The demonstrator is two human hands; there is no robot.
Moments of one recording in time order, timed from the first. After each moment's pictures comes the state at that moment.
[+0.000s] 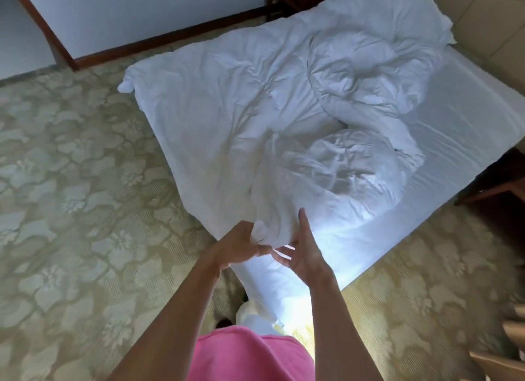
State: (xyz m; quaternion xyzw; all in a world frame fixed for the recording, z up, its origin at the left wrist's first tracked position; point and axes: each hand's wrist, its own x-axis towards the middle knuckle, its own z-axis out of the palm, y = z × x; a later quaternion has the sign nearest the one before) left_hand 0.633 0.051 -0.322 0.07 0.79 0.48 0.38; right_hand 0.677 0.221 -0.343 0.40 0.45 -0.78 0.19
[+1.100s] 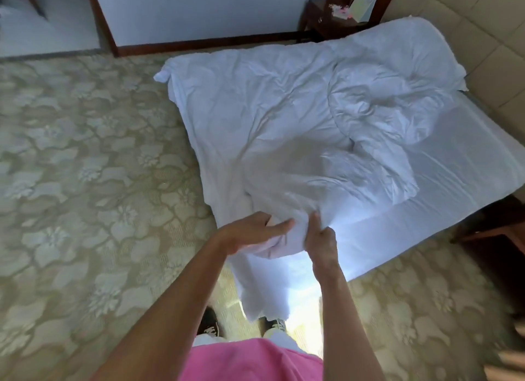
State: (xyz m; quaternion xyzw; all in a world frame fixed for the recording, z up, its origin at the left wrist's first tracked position) left_hand 0.706 0.054 -0.285 0.03 0.73 0.57 0.37; right_hand 0.735 0.221 -0.311 0.32 0.77 -0.55 0.05
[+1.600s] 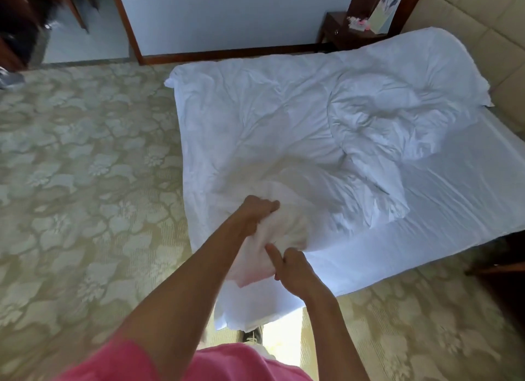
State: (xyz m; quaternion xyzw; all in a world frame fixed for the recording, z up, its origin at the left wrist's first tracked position) left_hand 0.649 0.227 -0.291 -0.27 0.67 0.64 0.25; right_hand 0.744 0.359 -0.307 0.05 0.87 -0.40 0.29
